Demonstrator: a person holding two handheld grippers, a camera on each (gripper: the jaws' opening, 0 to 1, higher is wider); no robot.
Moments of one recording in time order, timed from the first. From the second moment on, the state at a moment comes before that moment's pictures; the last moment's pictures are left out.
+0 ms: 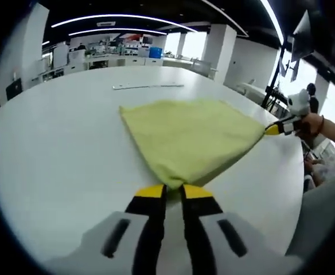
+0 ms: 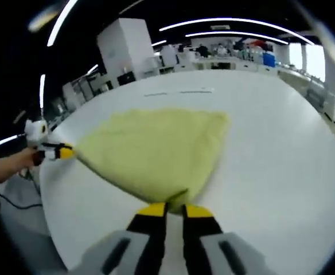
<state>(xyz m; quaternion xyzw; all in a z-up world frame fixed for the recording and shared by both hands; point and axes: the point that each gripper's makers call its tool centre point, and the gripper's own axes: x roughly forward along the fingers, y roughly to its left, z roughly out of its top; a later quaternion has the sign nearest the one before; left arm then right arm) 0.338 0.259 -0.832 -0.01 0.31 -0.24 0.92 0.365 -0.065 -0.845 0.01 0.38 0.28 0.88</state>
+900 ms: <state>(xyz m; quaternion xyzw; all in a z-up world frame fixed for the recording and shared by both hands) 0.334 0.269 -0.834 0.00 0.32 -0.24 0.92 0.363 -0.087 -0.847 -0.05 0.38 0.27 0.88</state>
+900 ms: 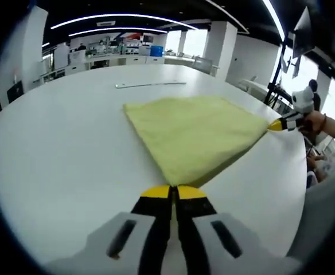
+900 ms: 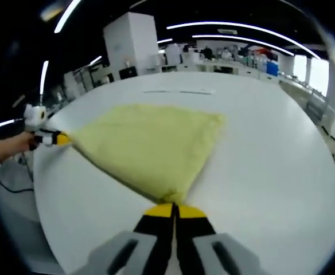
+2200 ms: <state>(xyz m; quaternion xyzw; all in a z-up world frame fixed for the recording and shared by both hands) 0.293 0.267 -0.842 0.04 0.34 -0.26 0.90 0.325 -0.097 -0.846 -0.09 0.40 0.29 0.86</state>
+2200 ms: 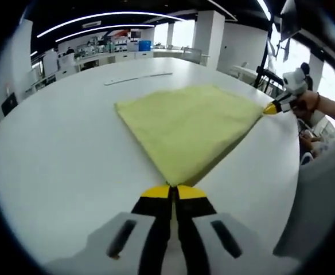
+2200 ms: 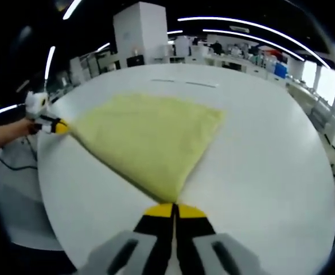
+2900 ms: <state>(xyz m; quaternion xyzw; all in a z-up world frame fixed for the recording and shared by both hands) 0.279 0.268 -0.842 0.05 0.34 -0.25 0.91 0.310 -0.104 -0.850 -0.10 0.40 0.30 0.86</state>
